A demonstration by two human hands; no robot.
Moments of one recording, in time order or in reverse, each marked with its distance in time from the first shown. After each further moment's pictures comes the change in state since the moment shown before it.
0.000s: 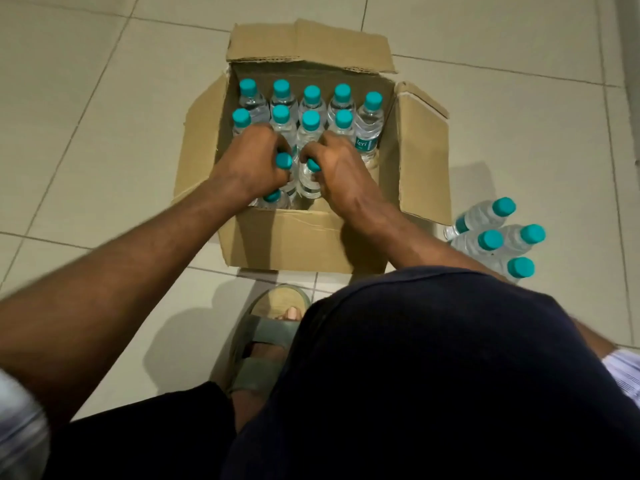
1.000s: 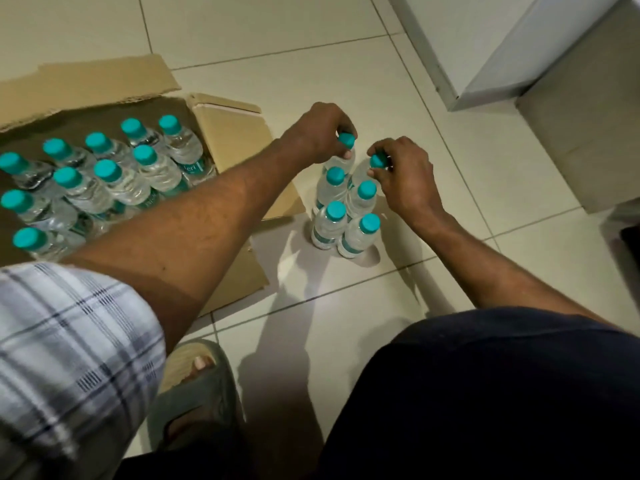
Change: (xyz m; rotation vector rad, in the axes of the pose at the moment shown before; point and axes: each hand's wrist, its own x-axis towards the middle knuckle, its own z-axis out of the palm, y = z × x) left_hand 0.092 0.302 0.103 -0.125 -0.342 0.581; right_hand -0.188 0.203 -0.106 -0.017 0.329 0.722
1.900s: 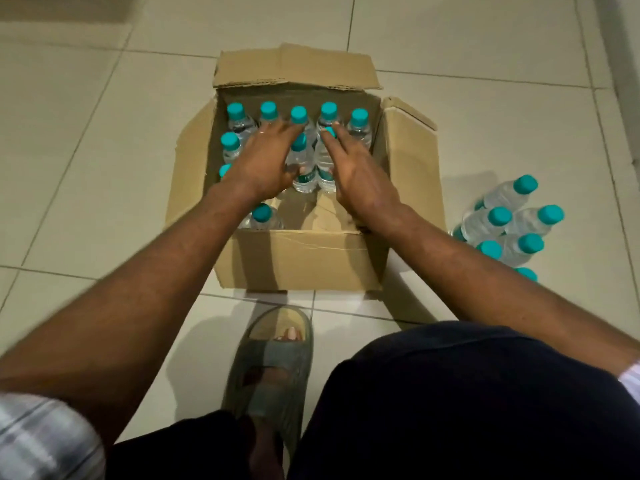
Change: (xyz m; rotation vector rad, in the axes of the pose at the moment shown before) left_hand -0.225 -0.207 -0.069 0.223 0.302 -0.449; right_hand 0.006 -0.235 0.142 -0.069 -0.270 -0.646
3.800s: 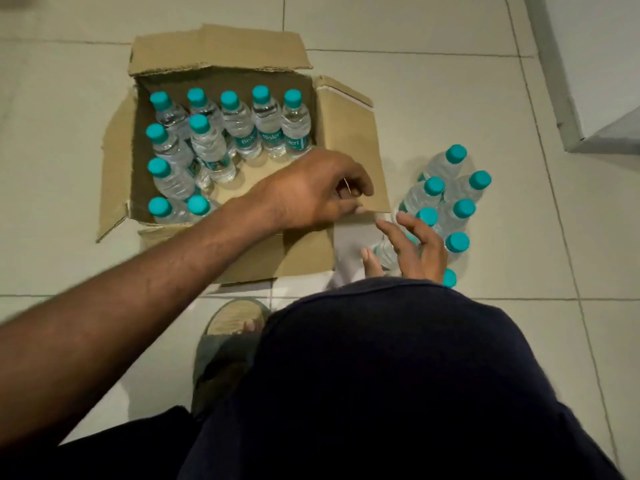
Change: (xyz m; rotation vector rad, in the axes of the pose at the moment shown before) left_hand -0.041 0.148 -0.018 -0.336 -0.287 0.469; right_hand -0.214 -0.007 -0.060 0.336 0.544 0.472
